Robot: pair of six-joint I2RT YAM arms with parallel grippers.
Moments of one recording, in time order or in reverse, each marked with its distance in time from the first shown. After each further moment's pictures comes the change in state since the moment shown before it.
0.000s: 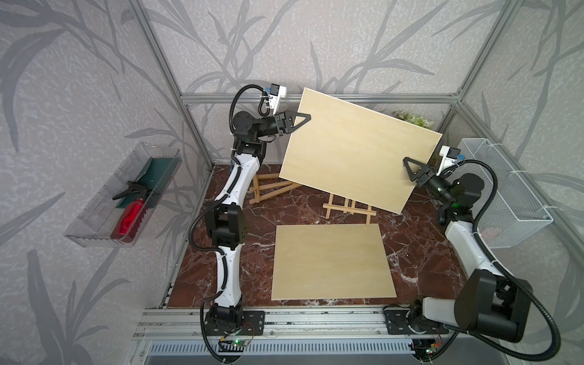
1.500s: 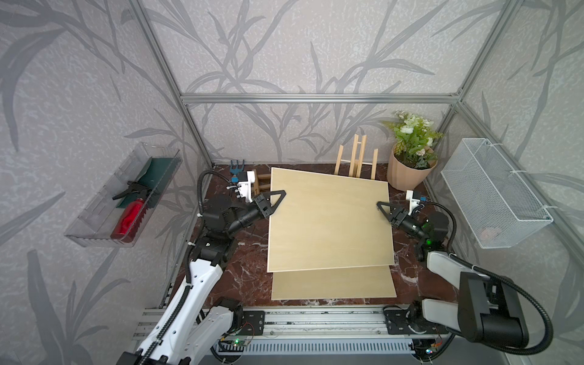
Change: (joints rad) left arm -0.047 -1.280 -1.420 -0.656 -0.593 0.250; right arm 0.151 -0.092 -0.566 0.229 -0.043 0.317
